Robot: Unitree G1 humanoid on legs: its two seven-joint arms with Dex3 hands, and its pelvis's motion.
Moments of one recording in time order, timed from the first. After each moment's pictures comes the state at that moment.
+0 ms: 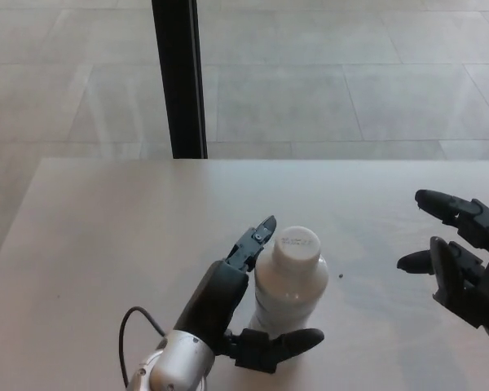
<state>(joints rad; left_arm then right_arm) -0.20 0.09 -0.36 -0.03 0.22 0.30 -0.02 -0.09 -0.20 -0.10 -0.12 0.16 0.12 0.07</state>
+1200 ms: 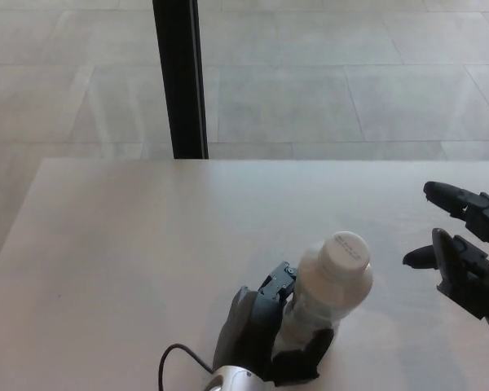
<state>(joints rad) -0.19 -0.05 -0.47 0.20 0.31 0.22 0.28 -0.11 -0.17 -0.13 -0.12 0.16 0.12 0.05</state>
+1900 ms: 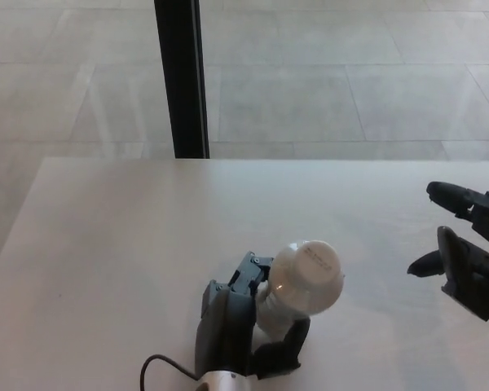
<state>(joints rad) -0.19 -0.05 -0.42 0.24 0.27 0.13 0.45 -0.05 -0.16 -0.13 -0.20 0.16 0.12 0.04</state>
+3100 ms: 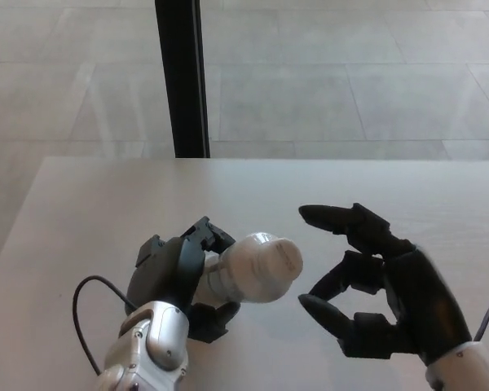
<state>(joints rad) -0.37 0.25 -0.47 0.03 0.34 0.61 0.18 -0.06 -0.22 0.25 -0.32 -0.14 0.12 0.03</state>
